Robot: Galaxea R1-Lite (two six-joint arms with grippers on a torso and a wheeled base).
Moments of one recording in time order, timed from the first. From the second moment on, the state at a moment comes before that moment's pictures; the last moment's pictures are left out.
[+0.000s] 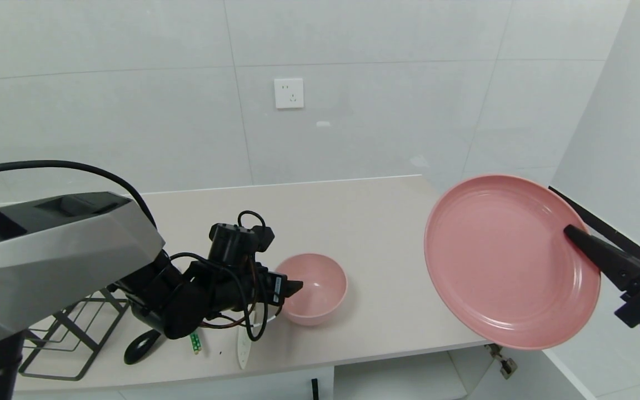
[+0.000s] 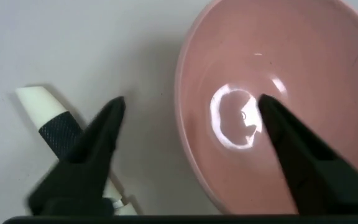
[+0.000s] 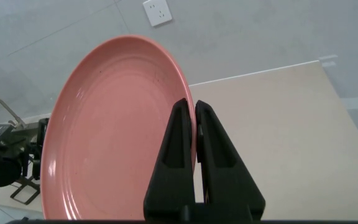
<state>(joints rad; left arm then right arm) -0.46 2.19 -0.83 -0.70 -0.14 -0.17 0.31 1.30 -0.02 -1.39 0.10 0.37</state>
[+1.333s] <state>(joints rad) -0.46 1.87 -0.57 -0.97 -0.16 -0.17 0.31 1.34 -0.01 -1.39 0.10 0.37</state>
